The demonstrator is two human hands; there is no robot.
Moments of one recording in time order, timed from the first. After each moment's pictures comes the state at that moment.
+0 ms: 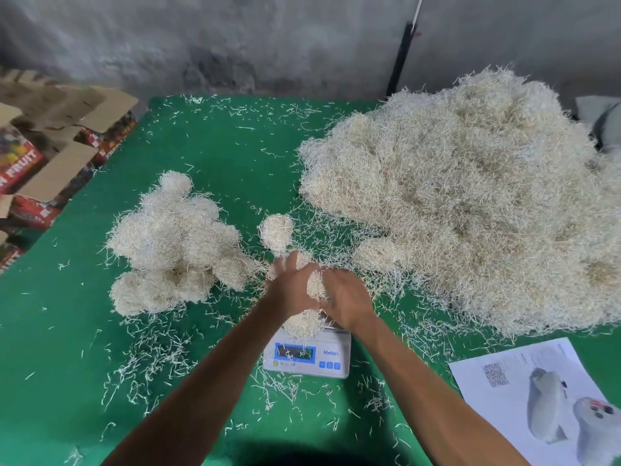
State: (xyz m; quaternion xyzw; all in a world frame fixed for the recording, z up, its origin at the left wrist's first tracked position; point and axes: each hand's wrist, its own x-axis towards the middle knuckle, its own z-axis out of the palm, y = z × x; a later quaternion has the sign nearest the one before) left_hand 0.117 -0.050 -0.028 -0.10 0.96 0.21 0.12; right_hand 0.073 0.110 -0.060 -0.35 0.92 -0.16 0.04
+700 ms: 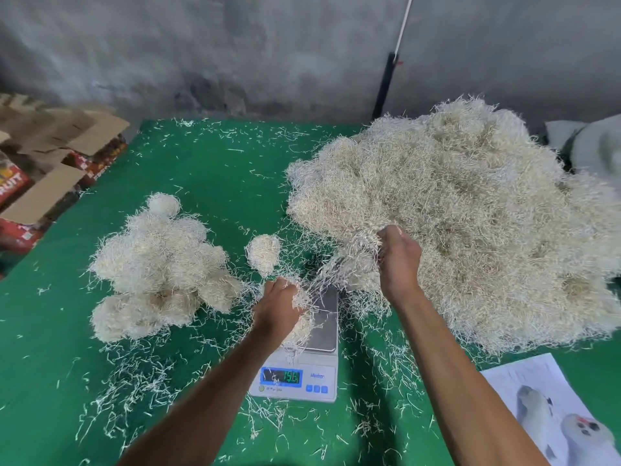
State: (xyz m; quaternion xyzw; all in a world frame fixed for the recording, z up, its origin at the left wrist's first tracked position) left_hand 0.110 -0.045 -0.057 -0.15 0.97 0.18 0.01; right_hand 0.014 0.154 0.072 0.04 0.66 -0.75 0.02
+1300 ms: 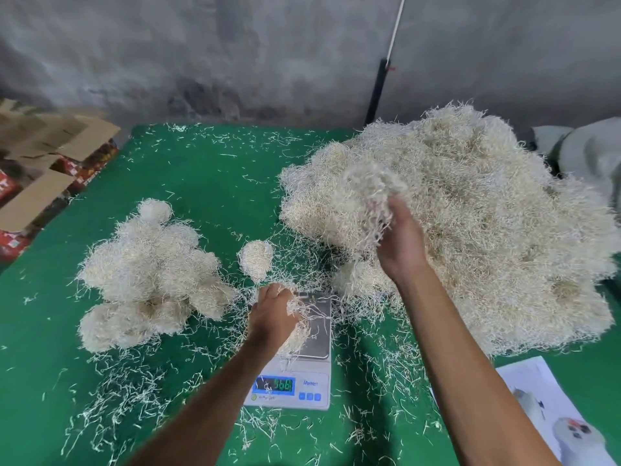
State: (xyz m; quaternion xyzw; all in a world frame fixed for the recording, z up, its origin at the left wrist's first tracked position) left_hand 0.106 -0.039 -0.064 -0.17 0.97 0.20 -0.01; right_hand -0.017 0.162 0.117 0.07 0.52 -0.84 0.13
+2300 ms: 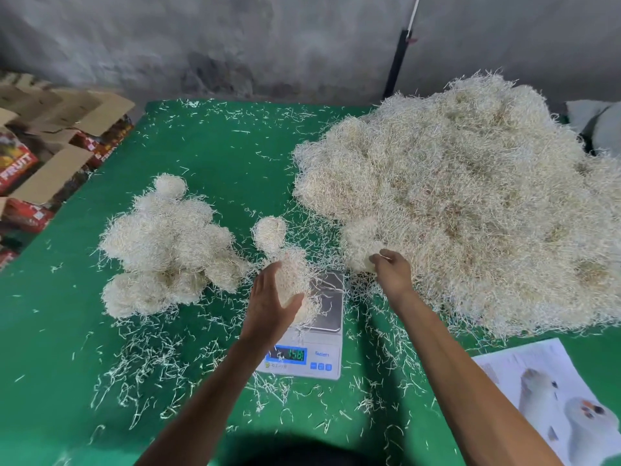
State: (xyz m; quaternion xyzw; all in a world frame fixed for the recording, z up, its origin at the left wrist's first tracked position) left_hand 0.171 -0.043 -0.047 -0.16 0.91 0.37 -0.15; right_hand 0.015 0.171 -0.019 0.12 0.77 -0.60 0.18
